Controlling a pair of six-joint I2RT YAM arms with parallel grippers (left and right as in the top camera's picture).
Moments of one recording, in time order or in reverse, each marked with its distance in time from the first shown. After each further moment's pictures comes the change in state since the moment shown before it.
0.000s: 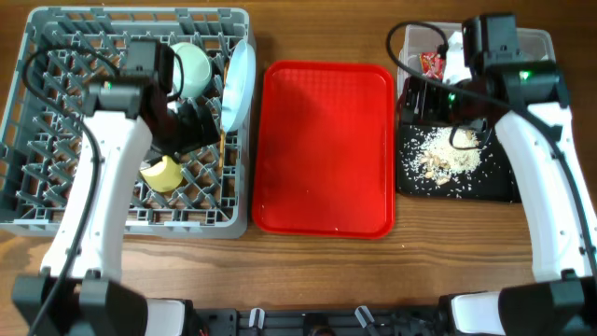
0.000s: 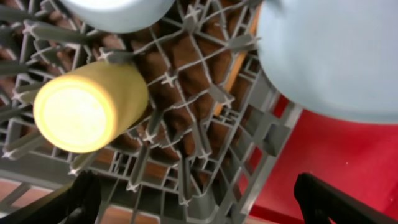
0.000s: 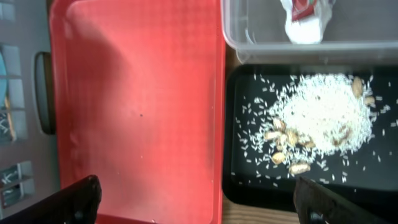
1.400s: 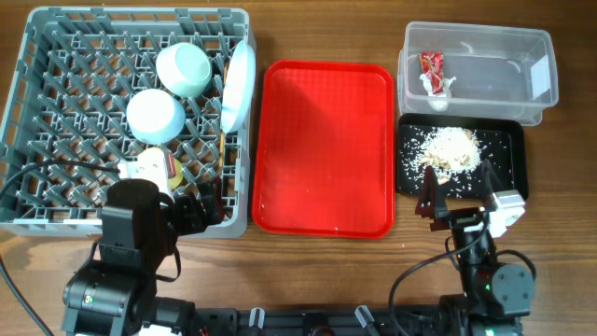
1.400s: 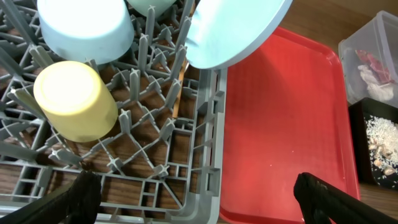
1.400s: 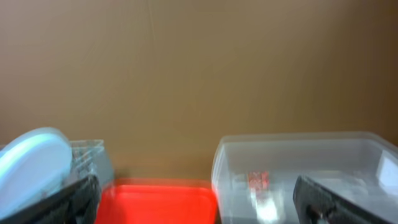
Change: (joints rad) left arm -0.108 -0.882 -0.626 0.368 0.003 0.026; right arm -0.016 -1.533 -1.461 1.300 0.106 -0.073
